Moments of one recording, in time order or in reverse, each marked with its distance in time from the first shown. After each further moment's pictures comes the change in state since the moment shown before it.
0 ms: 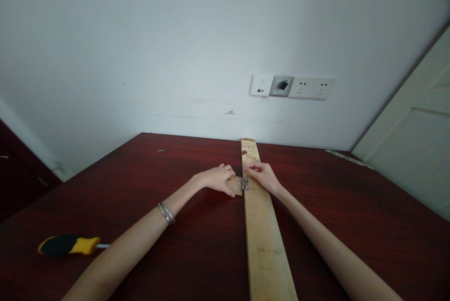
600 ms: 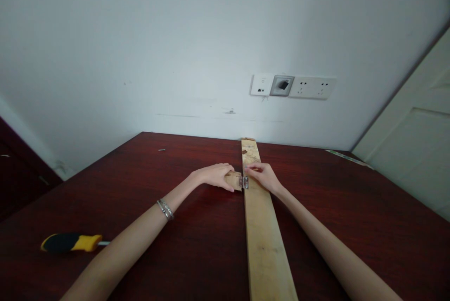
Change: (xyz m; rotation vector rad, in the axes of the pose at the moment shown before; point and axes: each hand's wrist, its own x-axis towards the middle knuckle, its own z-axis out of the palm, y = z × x) left_hand -0.002 -0.007 -0.005 -0.080 0.043 0.004; right_hand -0.004 0.001 -0.001 -0.003 -0.040 0.004
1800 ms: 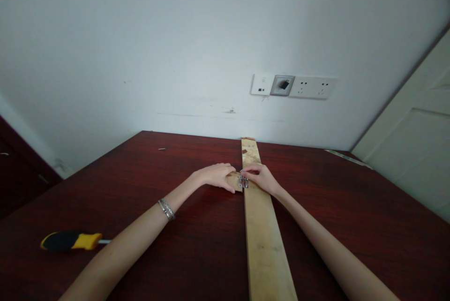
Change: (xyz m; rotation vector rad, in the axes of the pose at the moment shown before) left_hand 0.001 0.007 0.000 0.094 -0.009 0.014; right_hand 0.000 0.001 0.003 -0.095 -0.093 -0.118
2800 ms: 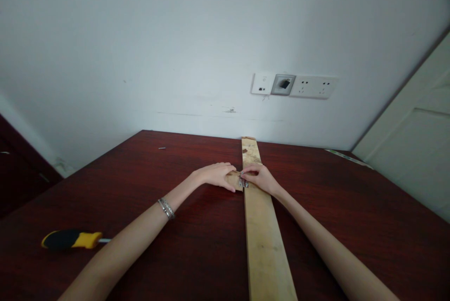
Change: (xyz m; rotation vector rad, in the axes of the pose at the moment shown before) left_hand 0.000 -0.002 0.001 -0.014 0.022 0.022; right_hand -0.001 -0.001 -0.002 -0.105 -0.077 -0.052
